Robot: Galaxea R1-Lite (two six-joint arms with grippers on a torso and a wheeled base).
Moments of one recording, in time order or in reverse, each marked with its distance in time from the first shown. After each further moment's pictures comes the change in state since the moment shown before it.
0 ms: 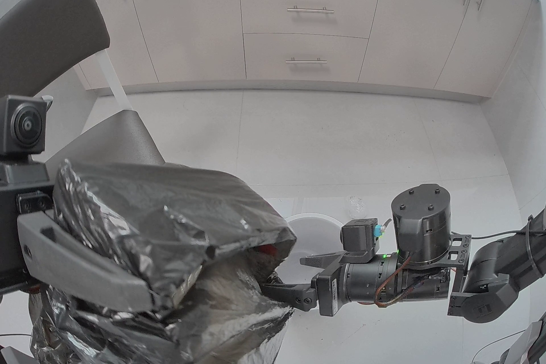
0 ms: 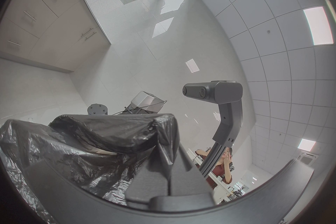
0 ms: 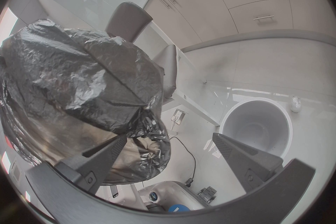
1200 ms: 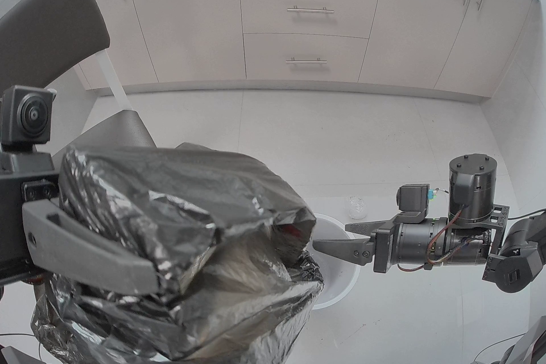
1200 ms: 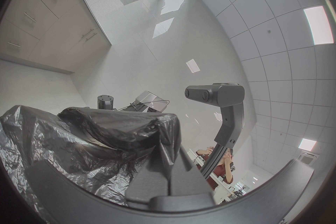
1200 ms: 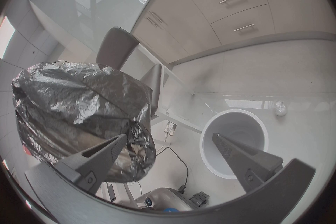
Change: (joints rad) left arm 0.013 0.018 -0.023 0.000 -0.007 -0.001; right arm -0.223 -0.119 0.062 -0.005 0.125 -0.004
